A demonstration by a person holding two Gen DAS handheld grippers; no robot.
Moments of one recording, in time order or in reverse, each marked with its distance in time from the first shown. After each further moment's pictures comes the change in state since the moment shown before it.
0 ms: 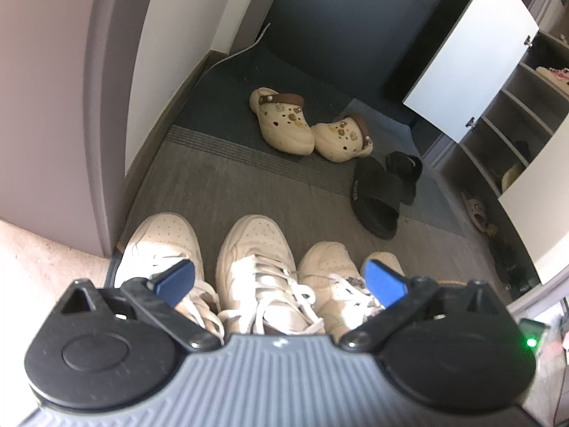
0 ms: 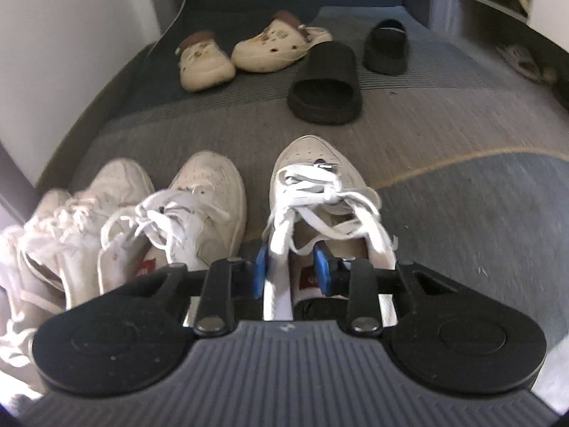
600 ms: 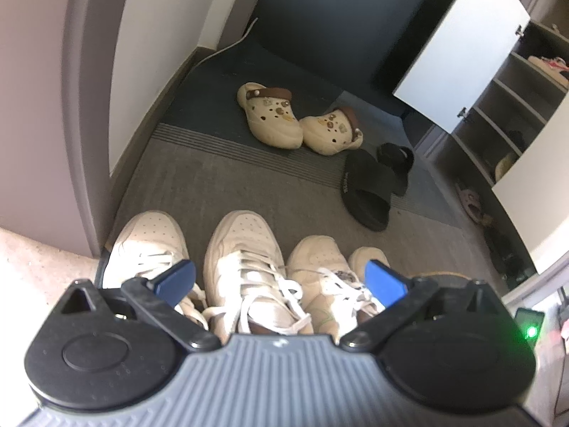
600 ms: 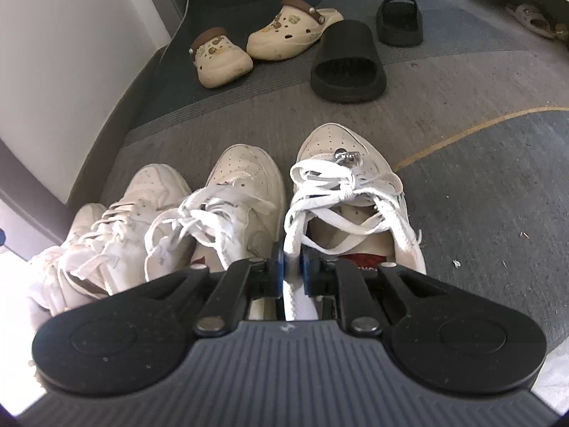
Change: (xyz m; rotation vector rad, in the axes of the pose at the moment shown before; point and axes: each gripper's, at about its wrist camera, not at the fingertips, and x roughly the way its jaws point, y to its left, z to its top) left arm 0.002 -0.017 -0.001 0.075 0.026 -0.004; right arm -0.022 -0.004 0.004 0.175 0.055 0.125
